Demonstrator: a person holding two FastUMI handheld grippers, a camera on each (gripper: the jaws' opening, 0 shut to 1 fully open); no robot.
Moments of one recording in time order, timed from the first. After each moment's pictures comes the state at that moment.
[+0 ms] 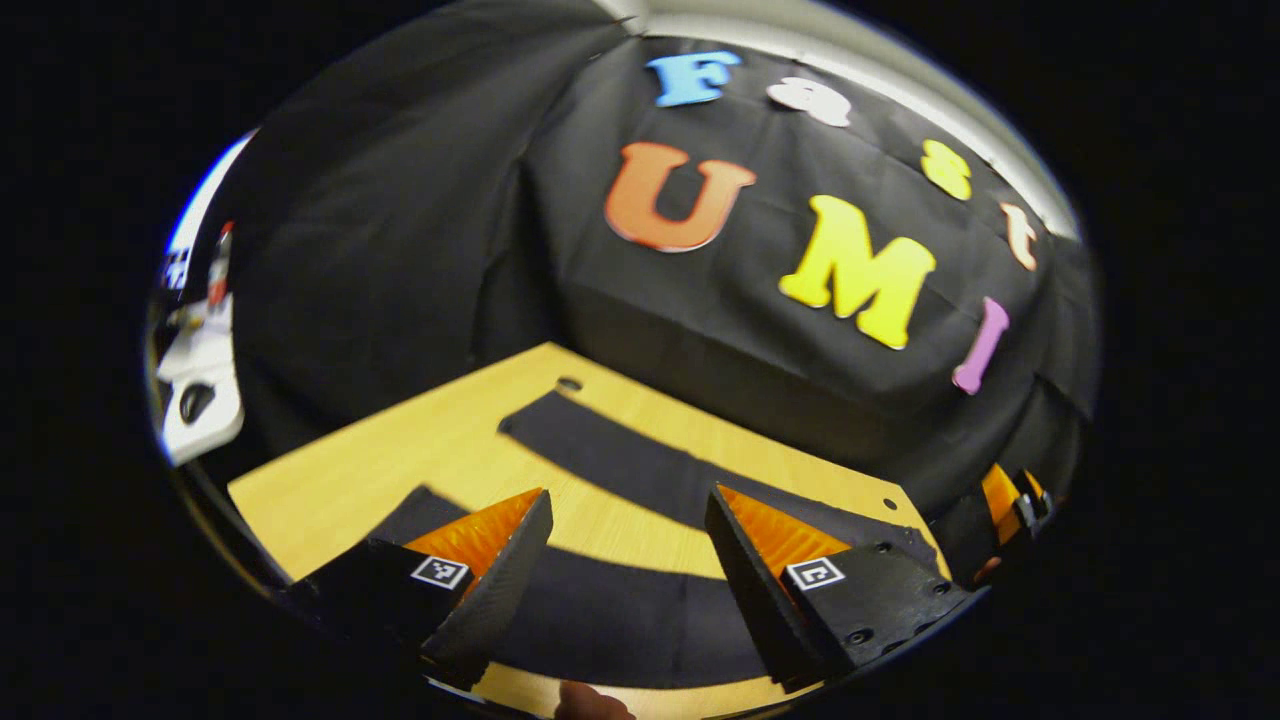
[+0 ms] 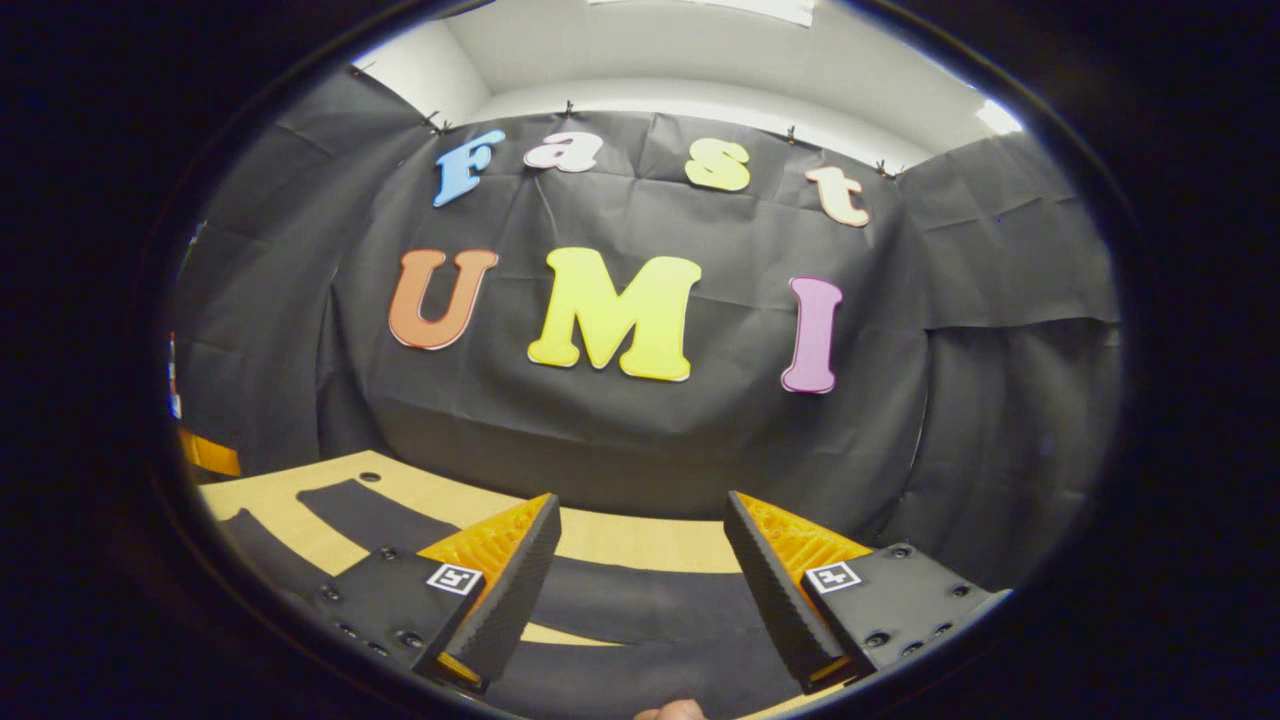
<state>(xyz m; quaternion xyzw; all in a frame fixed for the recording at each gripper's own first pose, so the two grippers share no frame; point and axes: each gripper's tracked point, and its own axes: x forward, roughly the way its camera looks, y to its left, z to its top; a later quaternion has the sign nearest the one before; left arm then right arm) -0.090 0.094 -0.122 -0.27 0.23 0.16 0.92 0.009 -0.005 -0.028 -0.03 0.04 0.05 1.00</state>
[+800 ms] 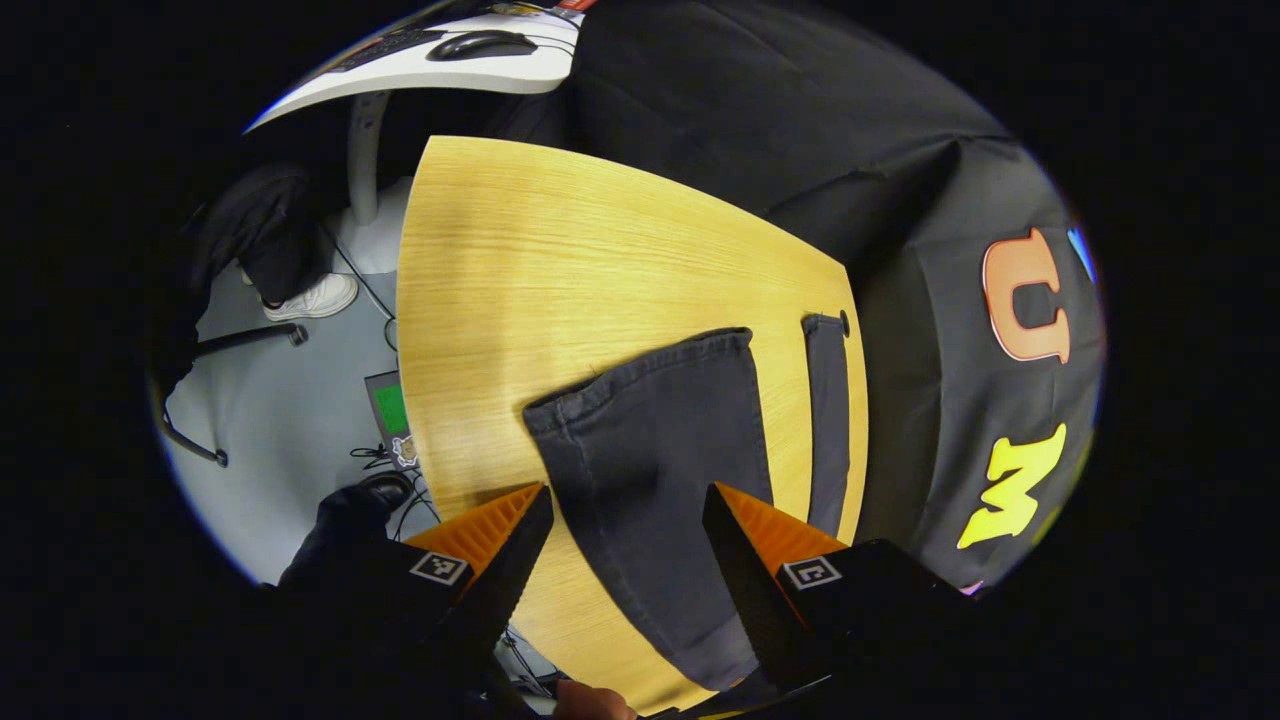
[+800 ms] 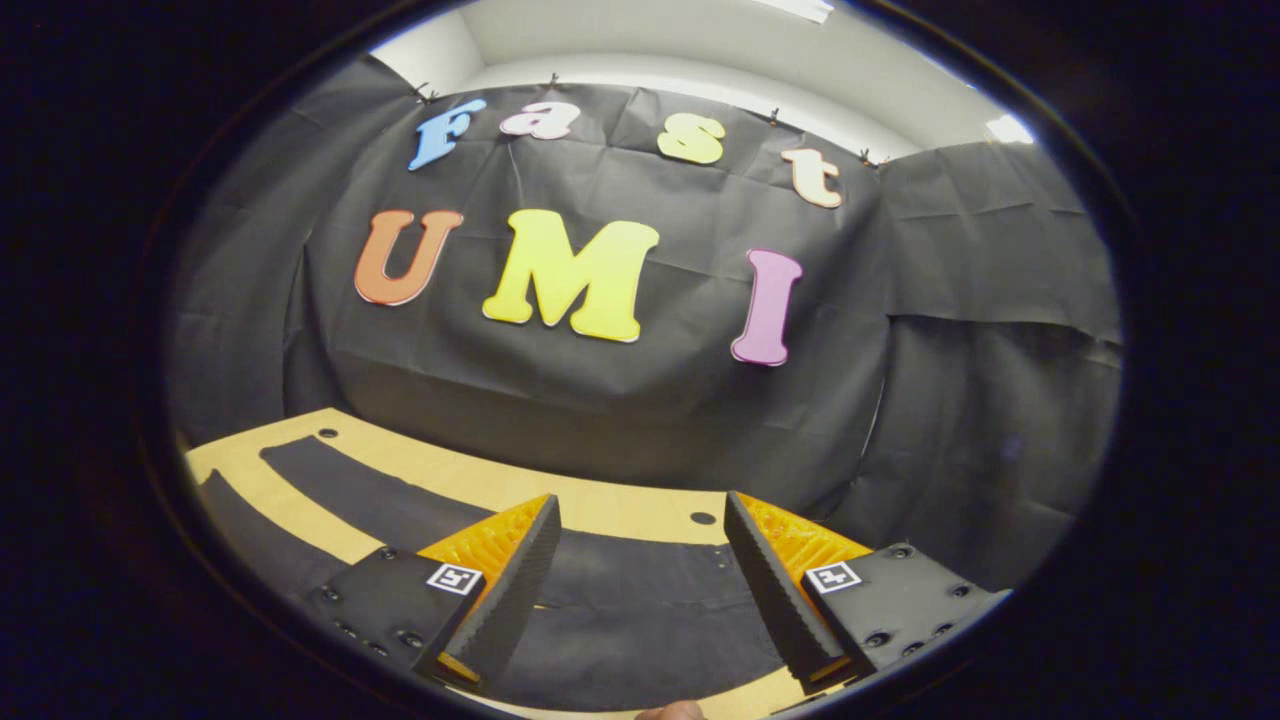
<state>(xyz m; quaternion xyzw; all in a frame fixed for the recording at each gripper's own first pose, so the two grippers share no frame) -0.171 0.161 -0.239 -0.58 0.34 0.32 0.67 -0.001 -0.078 -0.047 -0.06 0.09 -0.01 0.99</state>
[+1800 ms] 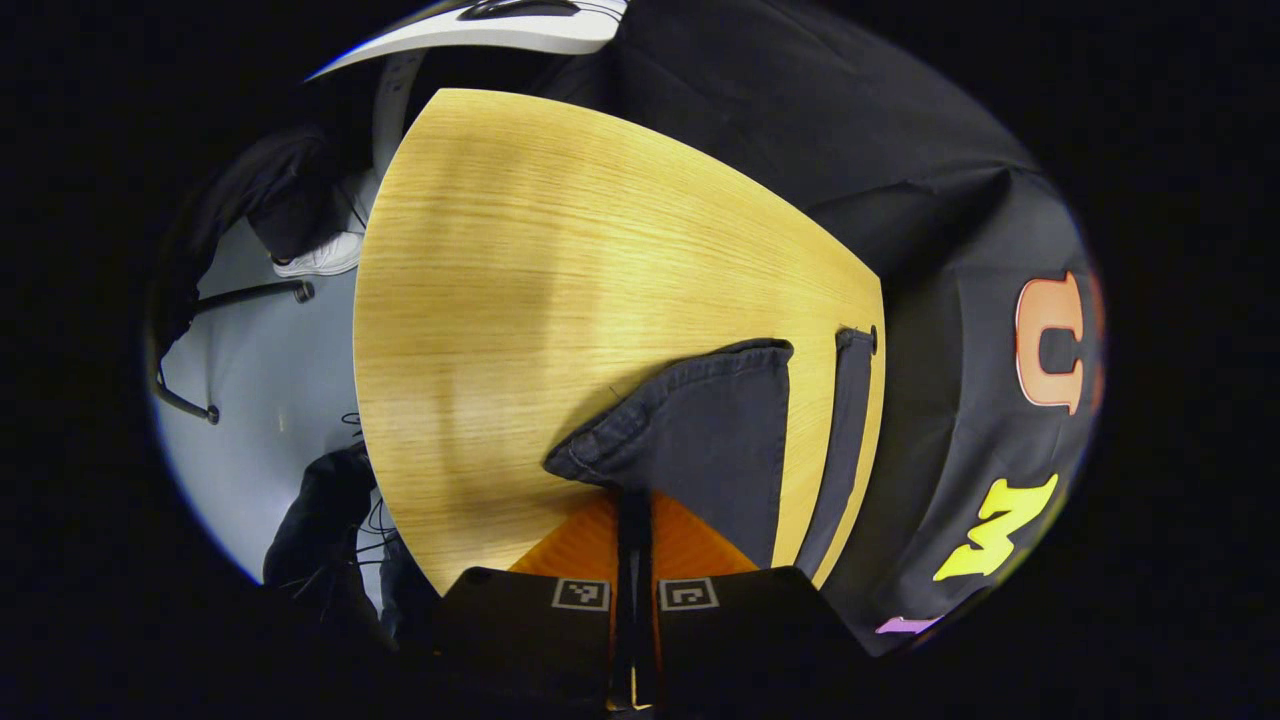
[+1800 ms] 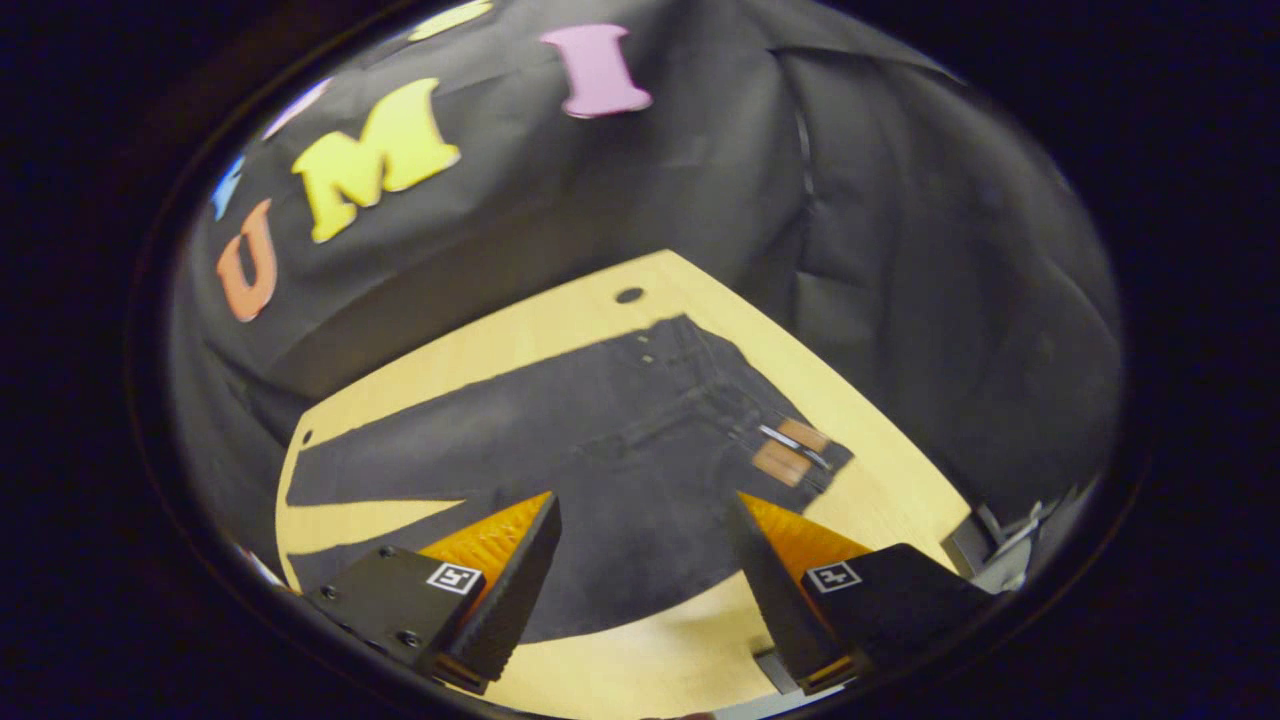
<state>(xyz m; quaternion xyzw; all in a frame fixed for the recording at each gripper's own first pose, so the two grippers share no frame) -0.160 0.164 -0.261 -0.63 0.34 0.34 0.61 -0.004 -0.238 -0.216 0.21 0.45 -0.12 0.86</state>
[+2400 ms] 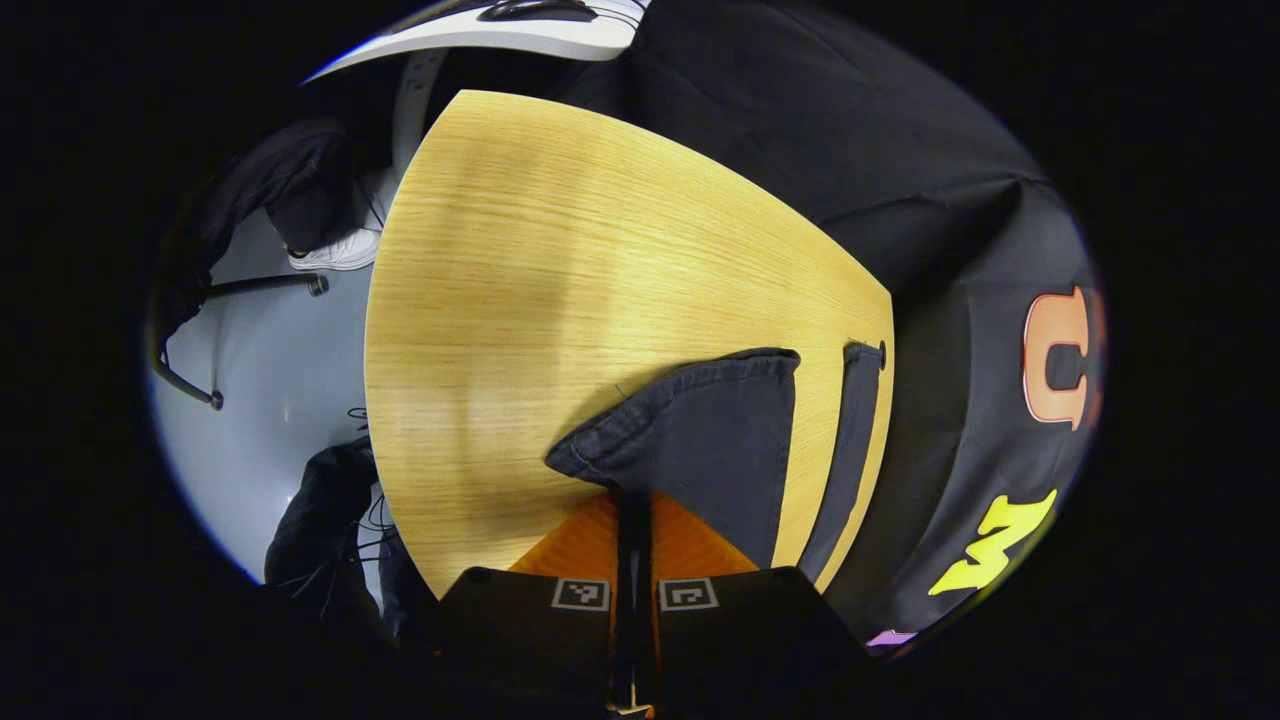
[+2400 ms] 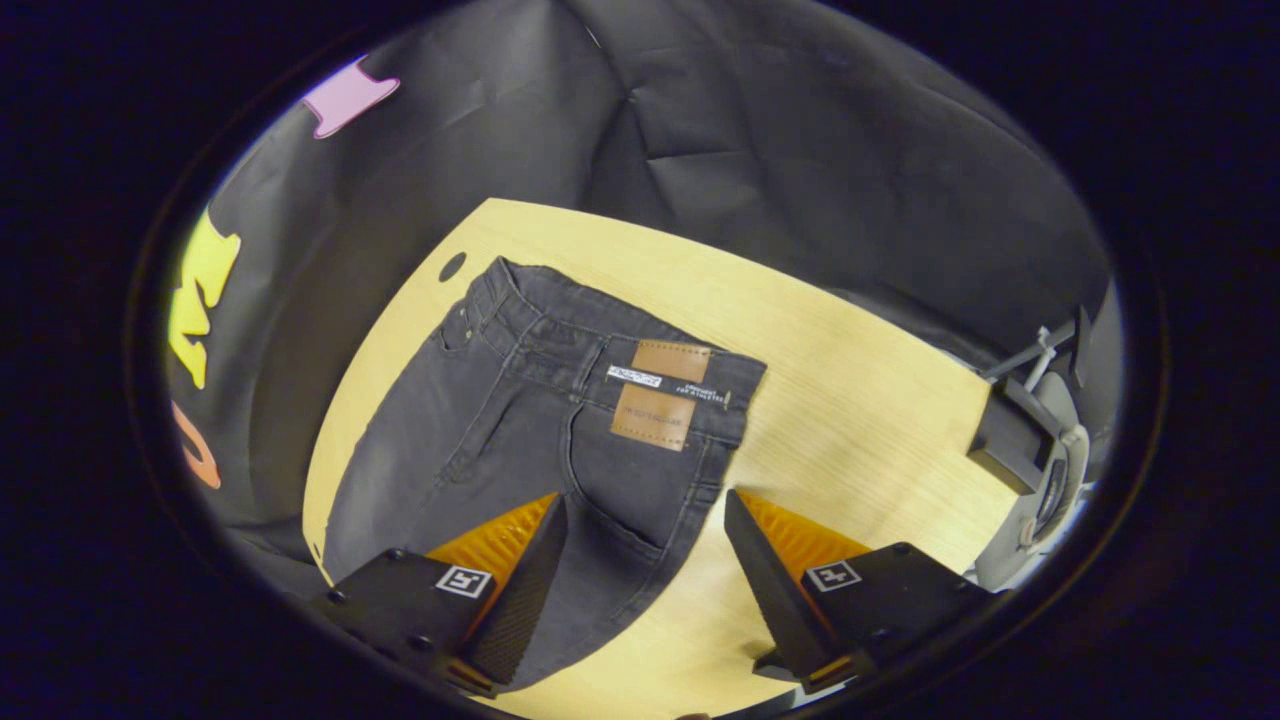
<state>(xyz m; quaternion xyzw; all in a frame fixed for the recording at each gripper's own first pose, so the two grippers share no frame) -0.159 0.165 -0.262 -0.63 0.34 0.36 0.60 -0.001 -0.267 -0.290 0.35 0.51 -0.21 0.75</state>
